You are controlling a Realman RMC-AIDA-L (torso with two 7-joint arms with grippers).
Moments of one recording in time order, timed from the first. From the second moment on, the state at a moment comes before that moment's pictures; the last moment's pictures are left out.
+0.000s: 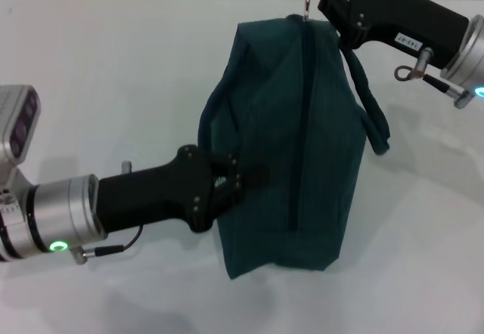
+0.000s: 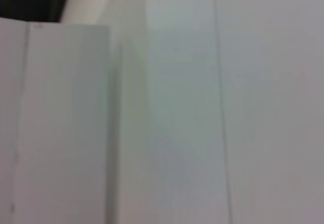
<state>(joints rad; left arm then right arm) -0.45 -2.07 0.93 0.29 1.59 1.75 -1.09 0.70 2.03 -1.46 -0.40 -0.76 -1.35 0.89</state>
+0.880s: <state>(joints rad) -0.34 -2.08 0.72 0.35 1.62 1.72 -1.07 0.65 2.03 -1.47 -0.39 -0.67 -1.18 1.04</state>
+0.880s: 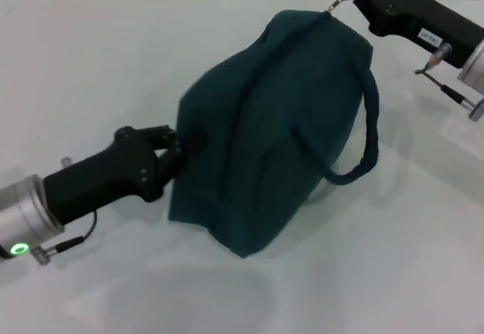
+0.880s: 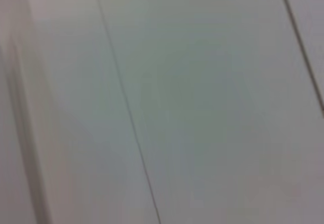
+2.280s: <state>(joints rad) -0.49 -2.09 1.27 1.55 2.03 1.43 -2.39 0.63 2.03 -1.48 -0.38 -0.62 -1.21 1.04</state>
